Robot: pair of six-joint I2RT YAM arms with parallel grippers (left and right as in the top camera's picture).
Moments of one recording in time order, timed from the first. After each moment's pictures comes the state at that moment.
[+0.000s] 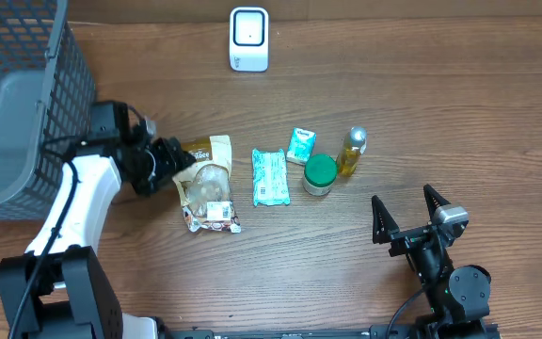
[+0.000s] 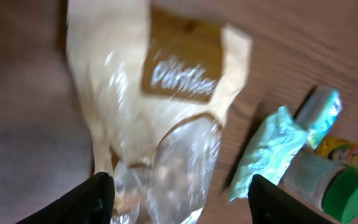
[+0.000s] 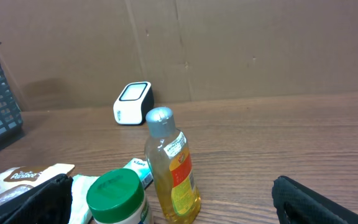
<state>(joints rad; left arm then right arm) 0.11 1.62 1.08 -0.73 0.43 -0.40 0.16 0.01 0.02 -0.03 -0.09 0.17</state>
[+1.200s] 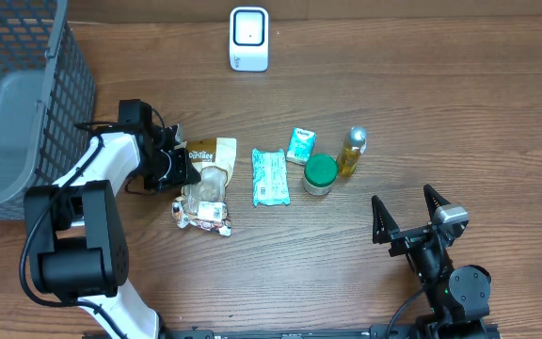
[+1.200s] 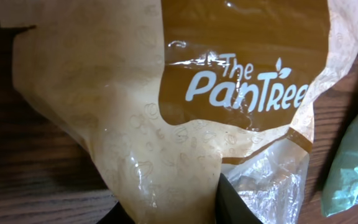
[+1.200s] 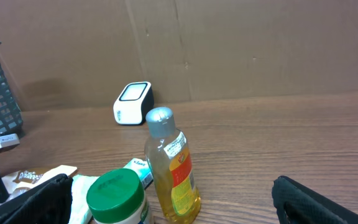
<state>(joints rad) 0.06 1.91 1.15 -0.74 0.39 -0.07 0.16 0.01 0.02 -0.03 -0.09 0.17</state>
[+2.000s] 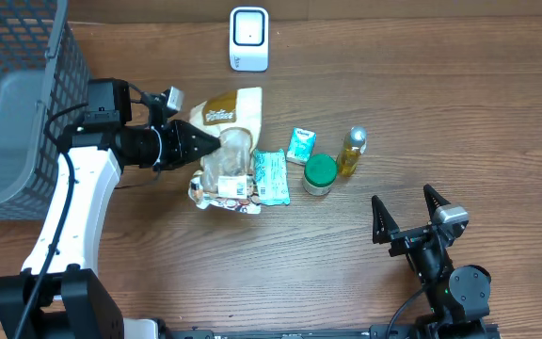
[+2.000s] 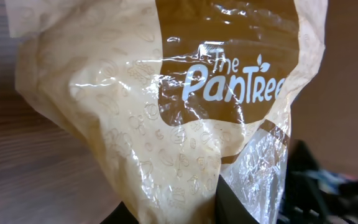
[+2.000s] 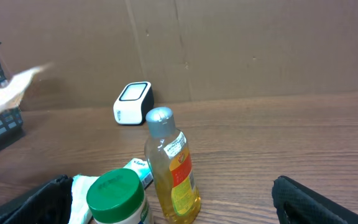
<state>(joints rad) 0.06 1.58 1.21 -0.82 0.93 -0.20 0.16 0.01 0.02 -0.03 -0.09 0.17</state>
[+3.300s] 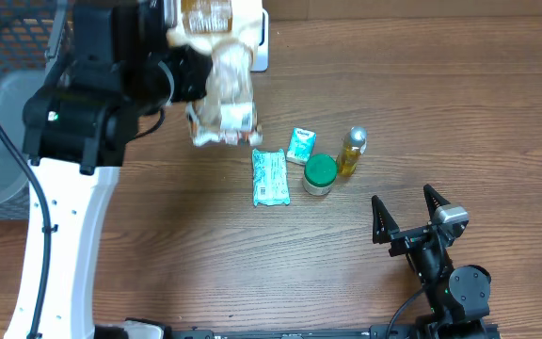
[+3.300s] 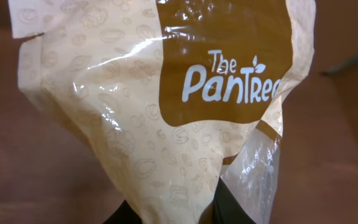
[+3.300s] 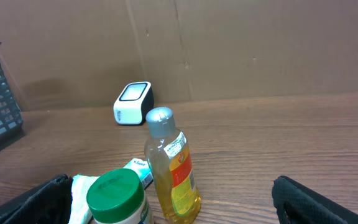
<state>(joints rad) -0.25 1.56 1.97 -1.06 0.10 -0.37 0.16 0.01 0.02 -0.03 -0.09 0.17</state>
